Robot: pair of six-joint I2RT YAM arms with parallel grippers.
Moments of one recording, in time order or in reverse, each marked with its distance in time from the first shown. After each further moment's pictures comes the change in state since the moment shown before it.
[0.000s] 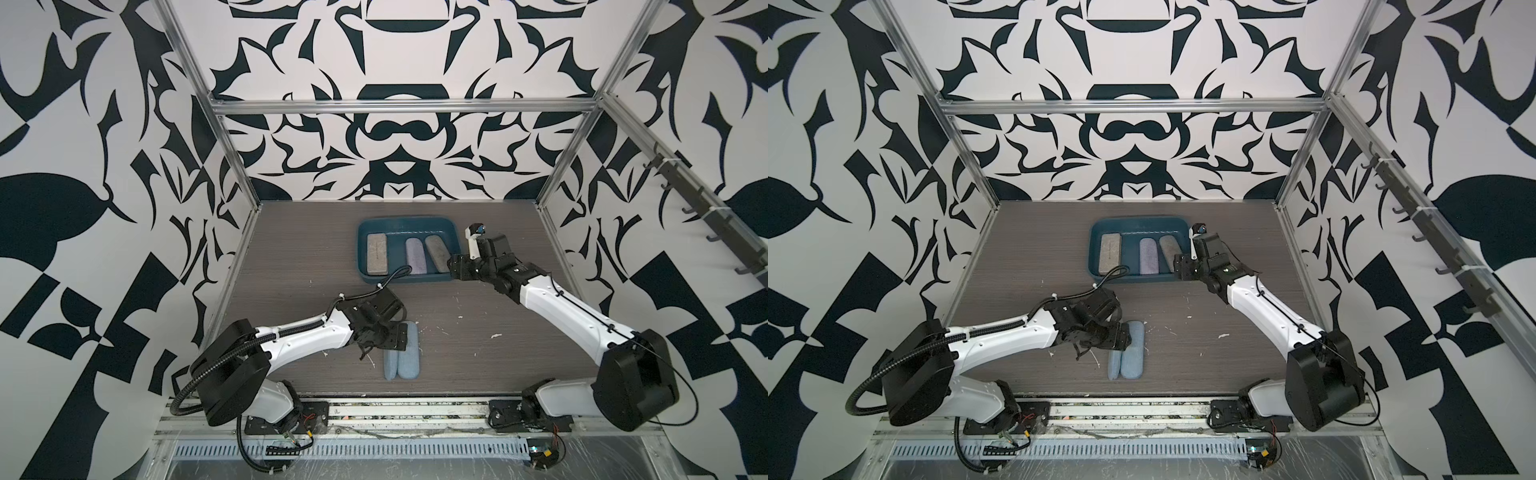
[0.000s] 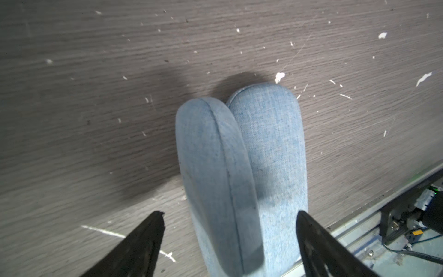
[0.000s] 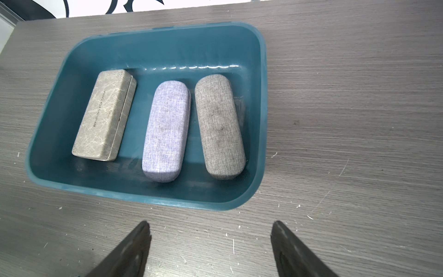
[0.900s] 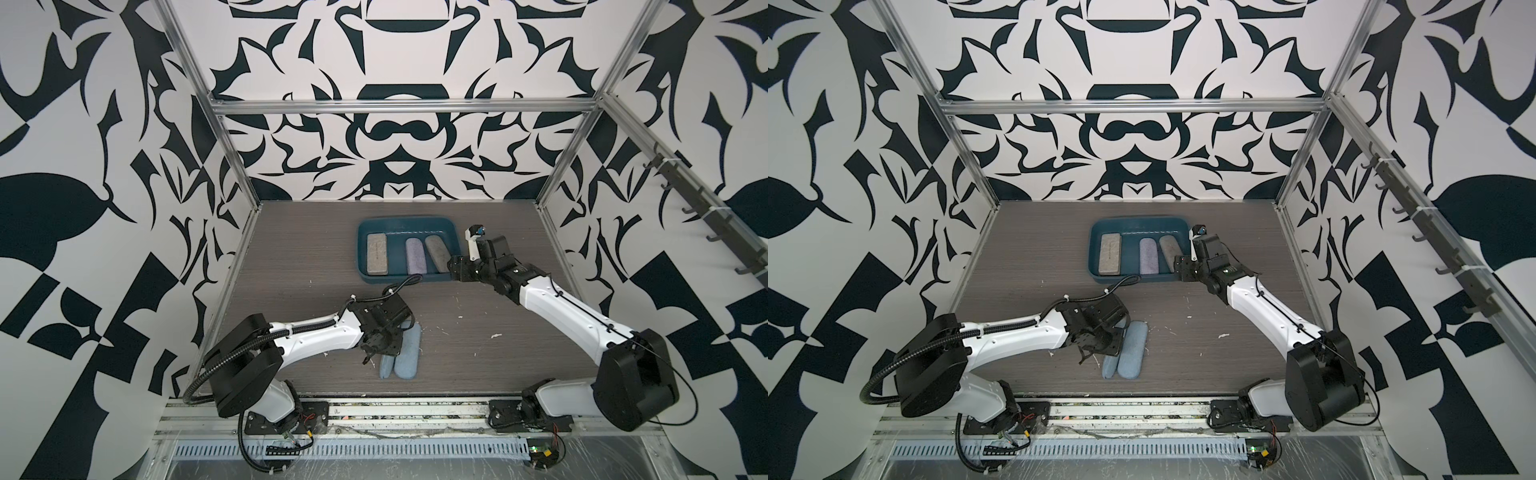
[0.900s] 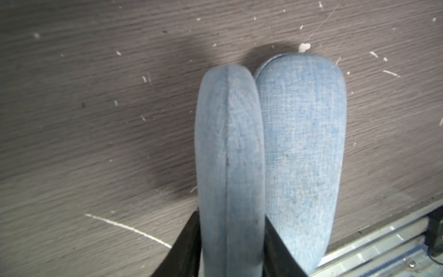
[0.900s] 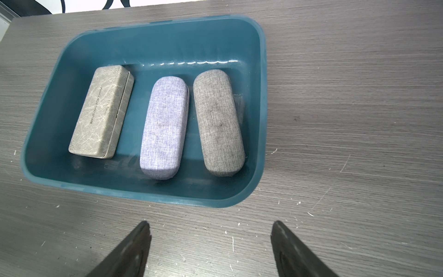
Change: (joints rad) left arm -0.050 0.059 0.047 -0.089 -0.079 0.003; right arm 0.000 0.000 -0.008 0.002 0.000 0.003
